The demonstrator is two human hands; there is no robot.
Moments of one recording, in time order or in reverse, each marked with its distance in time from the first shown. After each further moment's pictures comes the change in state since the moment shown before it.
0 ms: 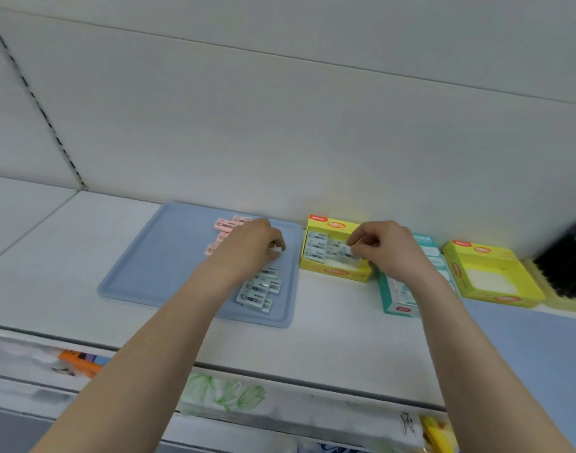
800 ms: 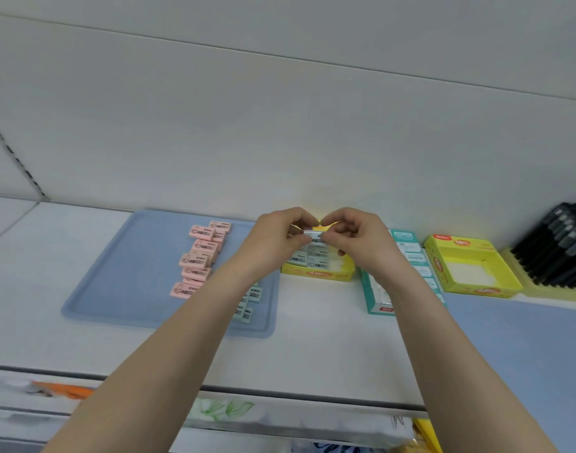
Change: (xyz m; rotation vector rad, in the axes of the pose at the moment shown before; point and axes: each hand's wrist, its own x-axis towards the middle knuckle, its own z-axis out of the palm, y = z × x) left_hand 0.033 0.053 0.010 -0.547 0.114 0.082; right_hand 0.008 -0.006 0.008 0.459 0.058 0.000
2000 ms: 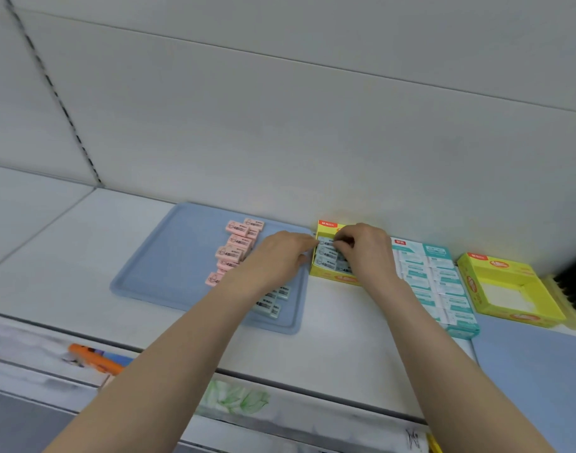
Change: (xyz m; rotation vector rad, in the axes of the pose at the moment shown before) left_hand -0.028 -0.031 -0.015 0.557 -0.119 0.072; right_hand 0.028 0.015 0.049 -0.661 0.107 -0.202
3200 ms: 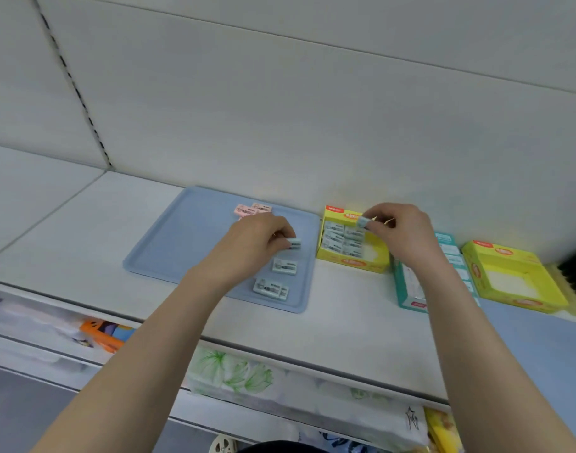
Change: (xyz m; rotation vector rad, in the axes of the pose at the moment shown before) left_hand -0.051 -0.013 -0.027 -0.249 0.139 -0.176; right_hand -0.017 0.011 -0.055 0.181 -0.041 0.102
